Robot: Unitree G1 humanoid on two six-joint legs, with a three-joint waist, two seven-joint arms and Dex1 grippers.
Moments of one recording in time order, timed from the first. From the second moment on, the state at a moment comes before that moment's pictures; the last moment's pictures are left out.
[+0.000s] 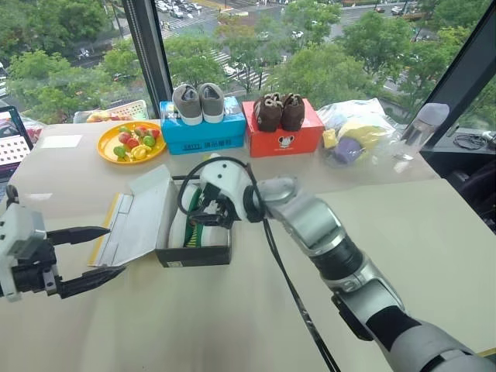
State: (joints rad) left arm 0.28 1.00 0.76 -0.37 -0.66 0.55 -1.28; right arm -0.95 -0.11 0.48 -0.06 0.03 0.94 0.71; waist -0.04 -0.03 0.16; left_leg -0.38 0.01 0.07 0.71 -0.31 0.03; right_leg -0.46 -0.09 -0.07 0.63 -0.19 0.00
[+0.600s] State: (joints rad) left arm 0.29 1.00 0.76 -0.38 -0.65 0.54 -1.27; right arm -0.97 -0.07 0.56 0.10 -0.14 0.92 0.48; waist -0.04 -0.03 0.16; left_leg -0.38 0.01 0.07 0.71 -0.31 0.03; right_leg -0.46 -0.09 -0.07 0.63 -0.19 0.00
